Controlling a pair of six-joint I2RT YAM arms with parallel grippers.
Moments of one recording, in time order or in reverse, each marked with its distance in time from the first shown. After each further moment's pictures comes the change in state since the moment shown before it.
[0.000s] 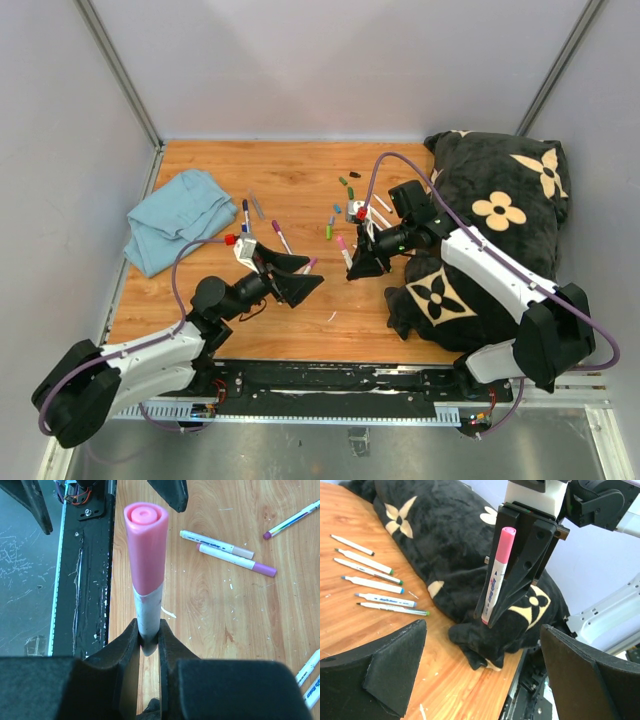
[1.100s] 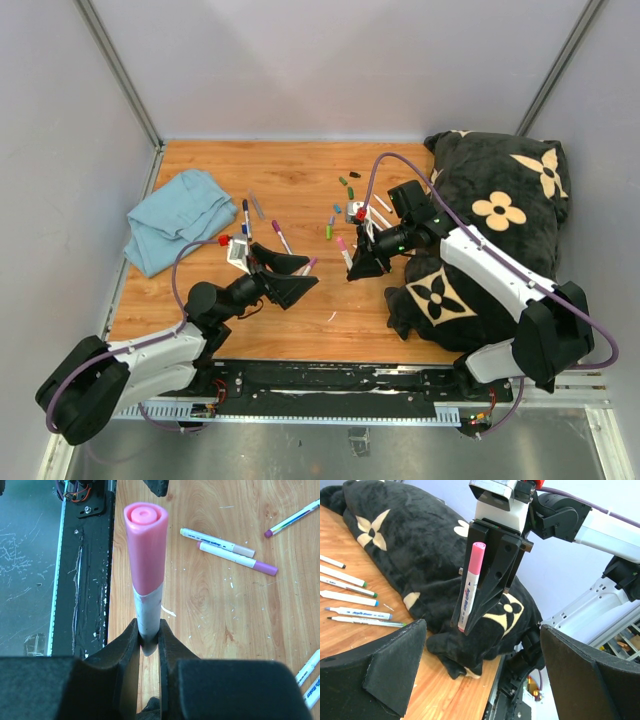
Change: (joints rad) left arm 0.058 0.060 -0.048 0.224 0.100 -0.128; right arm 0.000 0.009 0.005 -0.018 0.001 -0.020
